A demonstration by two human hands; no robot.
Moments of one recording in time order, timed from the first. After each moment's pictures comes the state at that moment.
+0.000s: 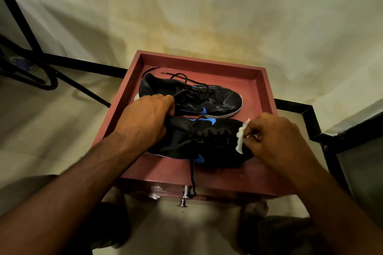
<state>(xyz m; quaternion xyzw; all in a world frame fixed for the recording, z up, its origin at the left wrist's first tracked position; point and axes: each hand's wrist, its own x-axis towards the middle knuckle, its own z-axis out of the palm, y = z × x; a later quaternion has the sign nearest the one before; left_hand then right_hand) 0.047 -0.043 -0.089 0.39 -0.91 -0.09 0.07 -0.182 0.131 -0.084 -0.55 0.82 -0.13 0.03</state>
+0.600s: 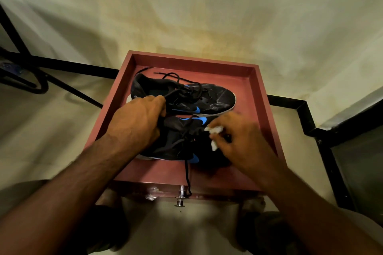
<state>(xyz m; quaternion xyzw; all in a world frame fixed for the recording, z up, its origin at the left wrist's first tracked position) 0.047 -0.044 -0.093 0.40 -0.91 -0.08 0.05 -0.151 0.115 -0.107 -0.58 0.75 -0.29 0.12</state>
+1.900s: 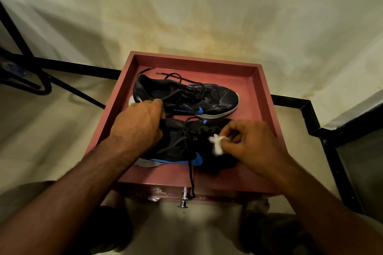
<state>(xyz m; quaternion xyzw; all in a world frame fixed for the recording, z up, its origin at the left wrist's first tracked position) 0.044 -0.044 -0.096 0.45 -0.89 -0.10 0.00 -0.158 0.122 -0.095 -0.50 0.80 -0.25 0.22</state>
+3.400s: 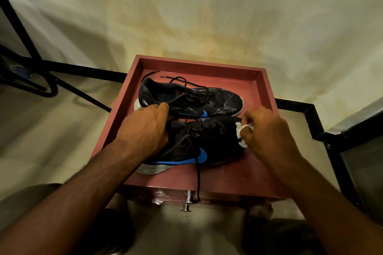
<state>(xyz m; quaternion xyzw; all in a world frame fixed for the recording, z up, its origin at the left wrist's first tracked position) 0.048 -0.045 -0.102 0.40 -0.91 -0.05 0.02 -0.182 0.103 -0.106 -0.50 0.85 -0.16 0.01</state>
